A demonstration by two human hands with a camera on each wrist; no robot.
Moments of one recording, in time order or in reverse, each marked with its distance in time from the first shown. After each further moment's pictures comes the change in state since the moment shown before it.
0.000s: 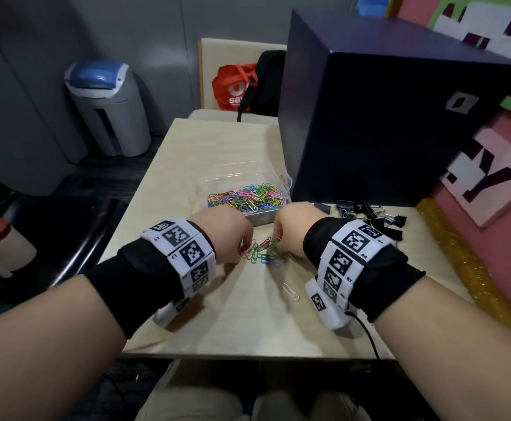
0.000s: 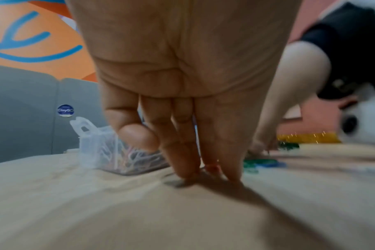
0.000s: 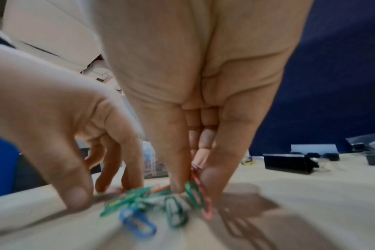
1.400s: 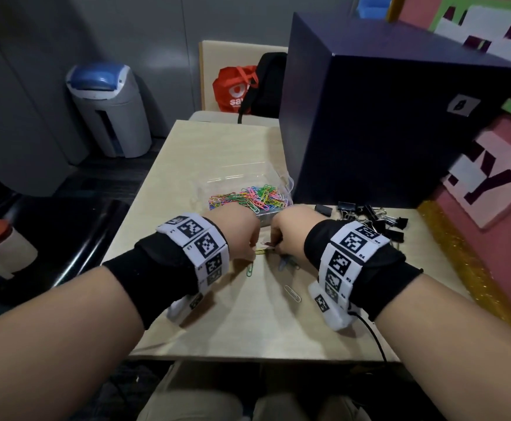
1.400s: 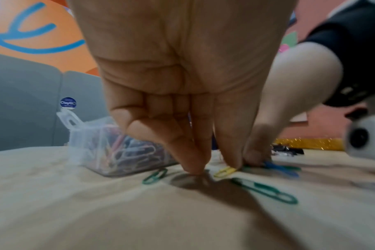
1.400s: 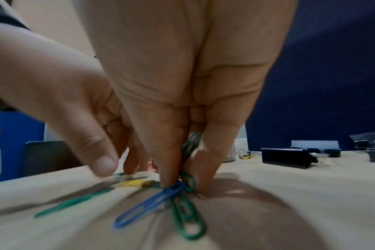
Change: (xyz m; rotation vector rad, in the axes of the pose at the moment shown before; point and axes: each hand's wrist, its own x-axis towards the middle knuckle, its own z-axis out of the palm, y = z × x) left_hand 0.013 0.006 -0.003 -0.032 0.010 -0.013; right_hand 0.004 -0.002 0.003 0.032 -0.011 -0.033
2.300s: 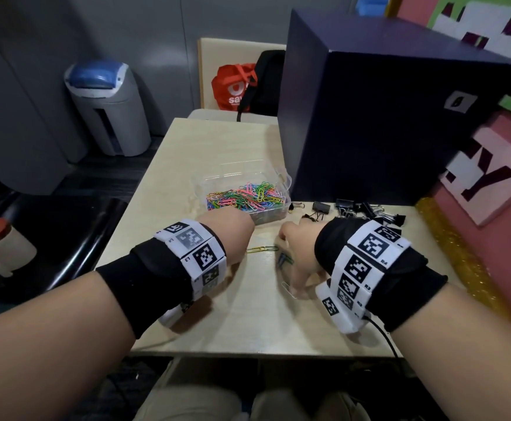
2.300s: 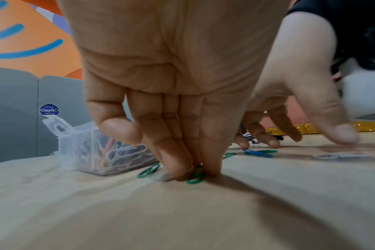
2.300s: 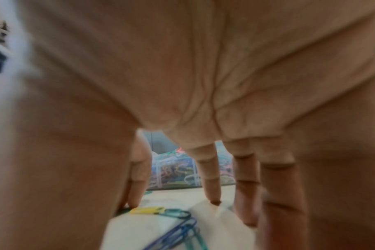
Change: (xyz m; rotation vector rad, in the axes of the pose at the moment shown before) left_hand -0.005 0.004 0.008 0.111 -0.053 -0.087; right_hand -0.036 0.000 -0.010 -0.068 -0.324 0.143
